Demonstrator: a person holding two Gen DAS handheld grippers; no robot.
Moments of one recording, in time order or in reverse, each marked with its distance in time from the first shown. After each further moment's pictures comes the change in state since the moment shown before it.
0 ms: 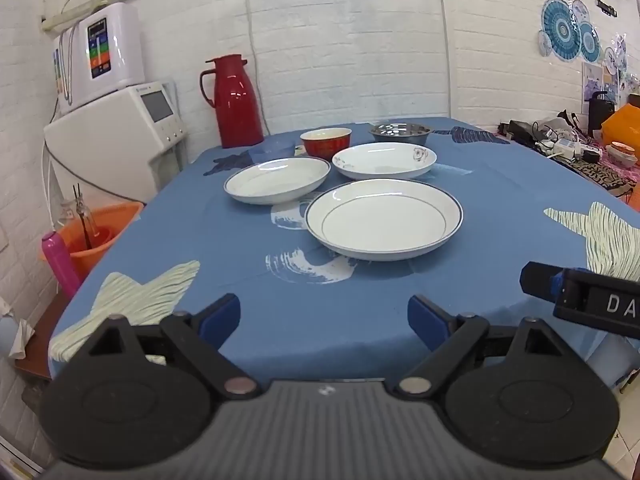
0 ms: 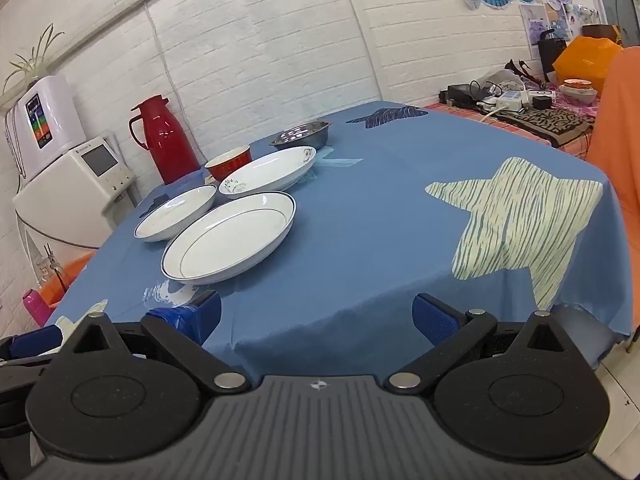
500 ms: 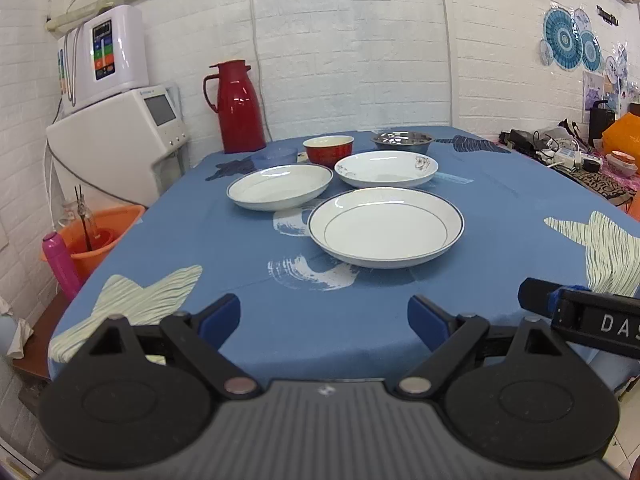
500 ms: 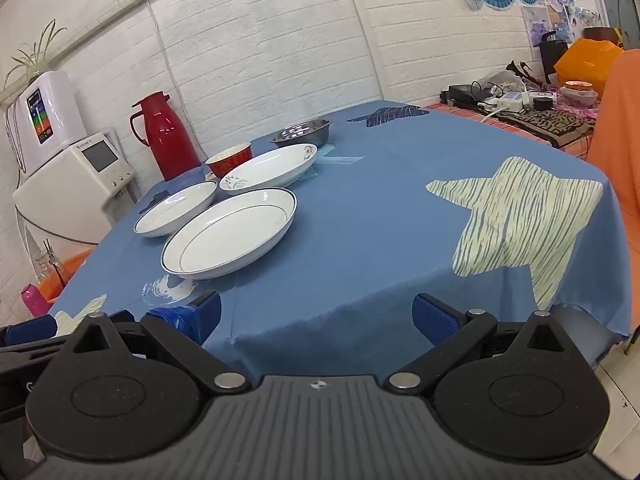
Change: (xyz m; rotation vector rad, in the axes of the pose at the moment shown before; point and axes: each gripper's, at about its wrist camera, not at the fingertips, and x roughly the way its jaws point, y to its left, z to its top) left arm -0.011 0.003 0.010 -0.024 -0.014 -0.008; right arm 0.000 0.000 -0.005 -0.016 0.002 0.001
